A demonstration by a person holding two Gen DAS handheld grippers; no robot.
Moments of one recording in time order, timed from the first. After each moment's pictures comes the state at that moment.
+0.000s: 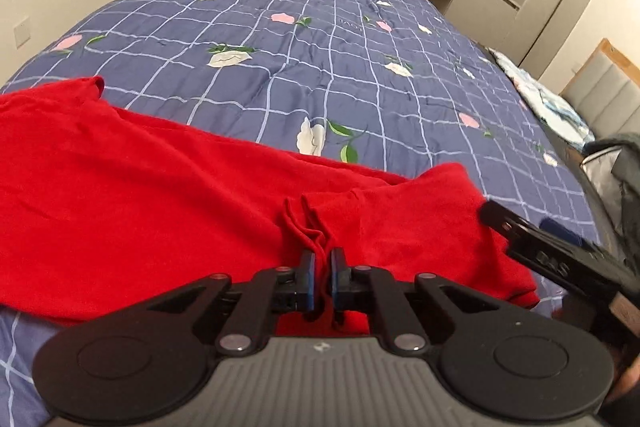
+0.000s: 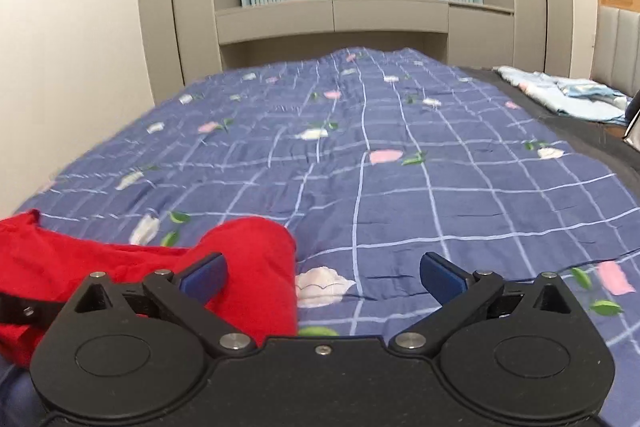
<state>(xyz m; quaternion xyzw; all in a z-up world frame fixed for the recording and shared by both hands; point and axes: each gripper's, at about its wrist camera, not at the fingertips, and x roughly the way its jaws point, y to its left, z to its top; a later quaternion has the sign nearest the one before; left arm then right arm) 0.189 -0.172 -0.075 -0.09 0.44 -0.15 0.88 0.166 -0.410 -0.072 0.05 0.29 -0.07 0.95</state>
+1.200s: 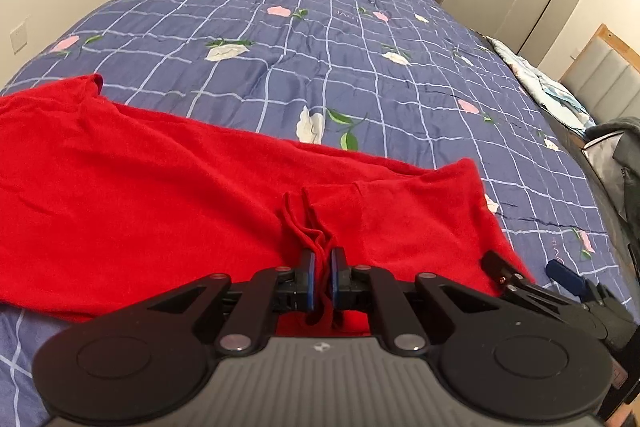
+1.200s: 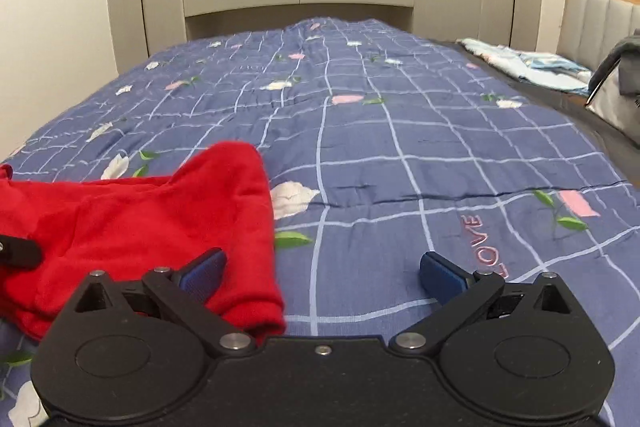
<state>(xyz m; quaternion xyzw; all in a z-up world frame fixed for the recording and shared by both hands) 0.184 -0.169 -0.076 -0.08 0.45 -0.16 0.88 0.128 -0.400 -0.100 0.04 0.32 -0.13 0.94</state>
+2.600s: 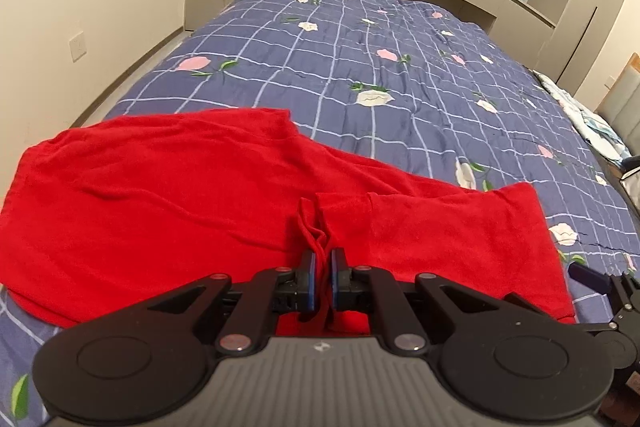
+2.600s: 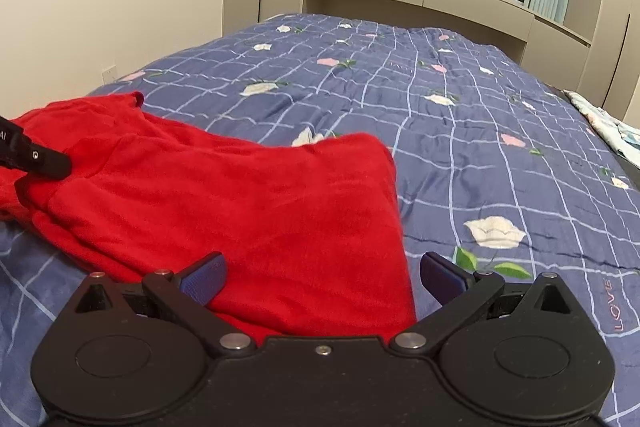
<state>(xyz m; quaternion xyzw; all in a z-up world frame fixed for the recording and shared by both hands) 0.188 -0.018 -0.062 -0.08 0.42 -0.10 0.90 0.148 -0.259 -0.082 -0.06 0.35 0.00 0.94</state>
